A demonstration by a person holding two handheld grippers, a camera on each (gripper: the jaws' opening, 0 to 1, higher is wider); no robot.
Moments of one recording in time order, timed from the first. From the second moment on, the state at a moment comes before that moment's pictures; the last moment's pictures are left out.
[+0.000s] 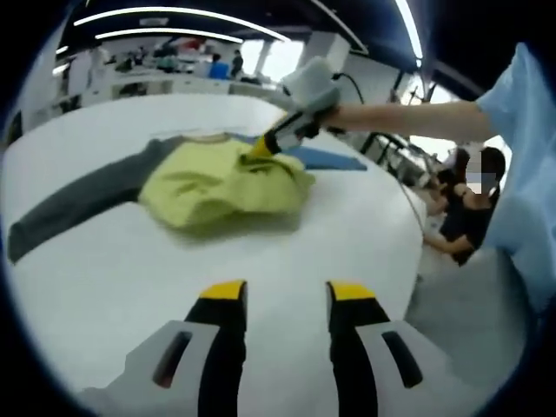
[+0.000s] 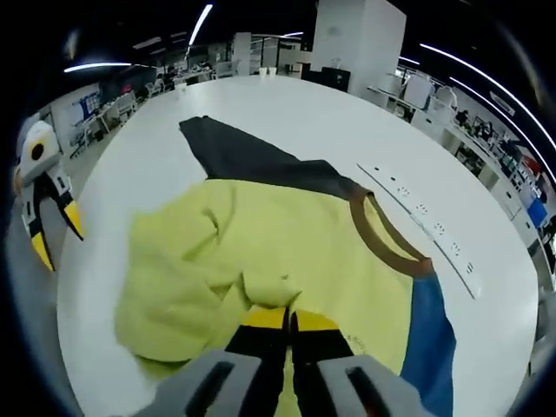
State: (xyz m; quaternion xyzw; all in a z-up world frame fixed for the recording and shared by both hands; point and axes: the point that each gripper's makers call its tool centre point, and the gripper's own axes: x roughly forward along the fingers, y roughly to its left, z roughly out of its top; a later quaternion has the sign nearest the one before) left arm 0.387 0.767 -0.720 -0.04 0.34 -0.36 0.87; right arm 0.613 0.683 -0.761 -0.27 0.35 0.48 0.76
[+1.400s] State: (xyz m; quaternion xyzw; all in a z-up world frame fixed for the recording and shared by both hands) left arm 0.399 0.743 -0.714 -0.07 0.32 -0.37 0.87; right arm 0.569 0.660 -0.717 -0.16 0.28 0.47 0.82
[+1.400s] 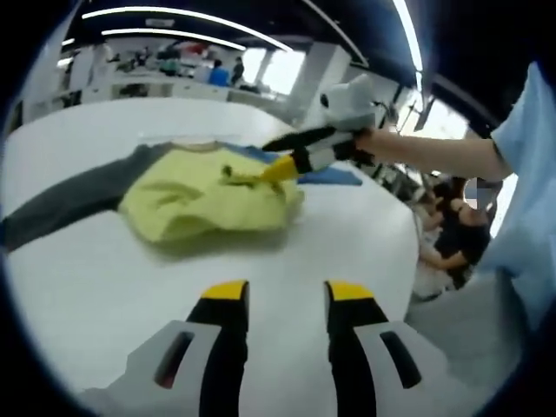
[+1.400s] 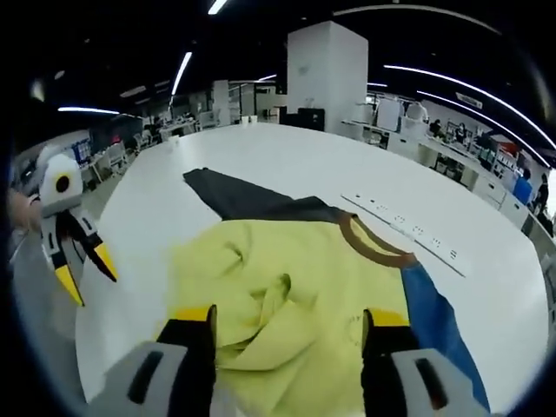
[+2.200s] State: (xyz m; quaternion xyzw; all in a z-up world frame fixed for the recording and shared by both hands) left arm 0.427 0.733 -0.711 -0.08 0.31 -0.35 0.88; right arm 0.539 0.620 -0.714 -0.14 0.29 0.45 0.83
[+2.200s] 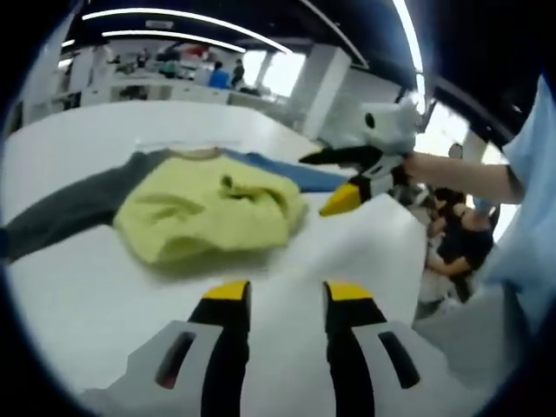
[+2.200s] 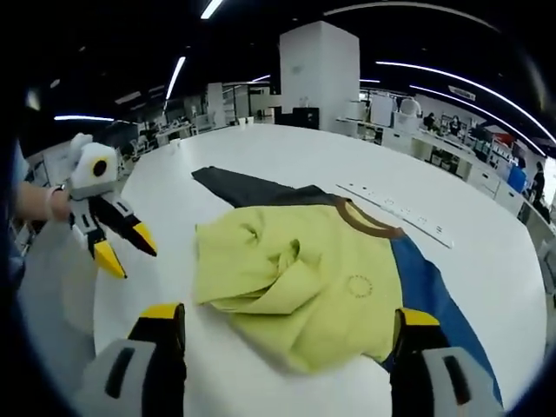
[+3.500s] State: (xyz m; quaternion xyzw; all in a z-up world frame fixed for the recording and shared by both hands) left arm 0.477 0.695 -0.745 -0.23 0.33 -0.27 0.87; right arm 0.497 0.613 -0.729 -0.11 0.31 0.44 0.84
